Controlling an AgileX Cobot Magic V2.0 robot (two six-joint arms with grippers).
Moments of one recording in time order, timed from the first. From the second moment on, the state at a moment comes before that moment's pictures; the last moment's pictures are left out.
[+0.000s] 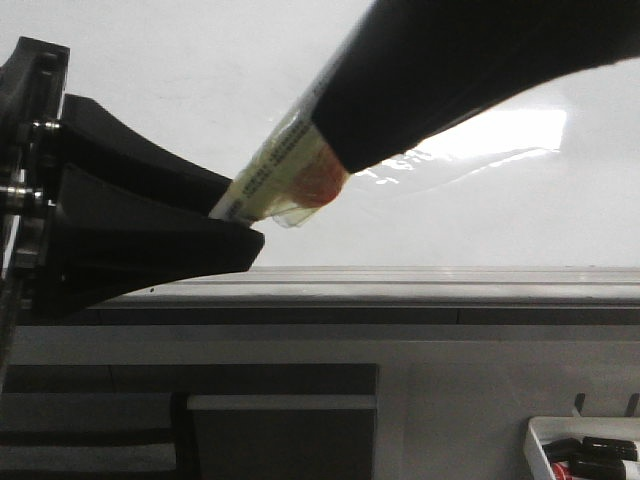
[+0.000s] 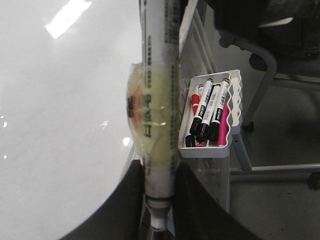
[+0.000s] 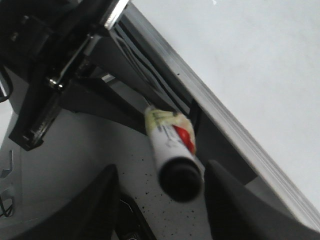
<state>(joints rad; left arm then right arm) -0.61 1.25 -0.34 0.91 -0.72 -0.14 0.95 1.05 -0.81 0.04 0.50 -0.04</state>
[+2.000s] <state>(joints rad) -0.54 0.80 -0.34 0.58 -0.26 -0.19 0.68 1.29 -1.08 0.01 0.40 -0.04</state>
